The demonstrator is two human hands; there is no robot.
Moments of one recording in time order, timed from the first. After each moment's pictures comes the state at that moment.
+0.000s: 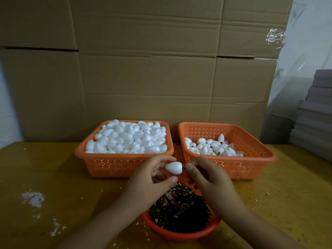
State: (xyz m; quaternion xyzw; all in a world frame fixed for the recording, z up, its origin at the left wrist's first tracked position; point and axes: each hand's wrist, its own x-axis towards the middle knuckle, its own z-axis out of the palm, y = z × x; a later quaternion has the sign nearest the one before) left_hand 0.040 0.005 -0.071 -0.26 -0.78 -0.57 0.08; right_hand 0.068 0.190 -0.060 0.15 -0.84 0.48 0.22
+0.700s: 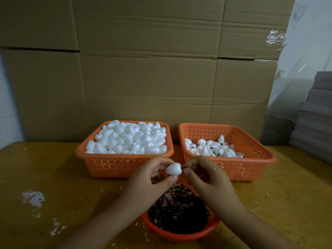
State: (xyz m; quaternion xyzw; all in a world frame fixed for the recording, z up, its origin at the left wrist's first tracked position) left_hand 0.040 0.006 -0.071 -0.29 -0.76 -0.57 0.10; right_hand 0.069 0.189 -0.059 0.16 -0.82 0.50 0.22
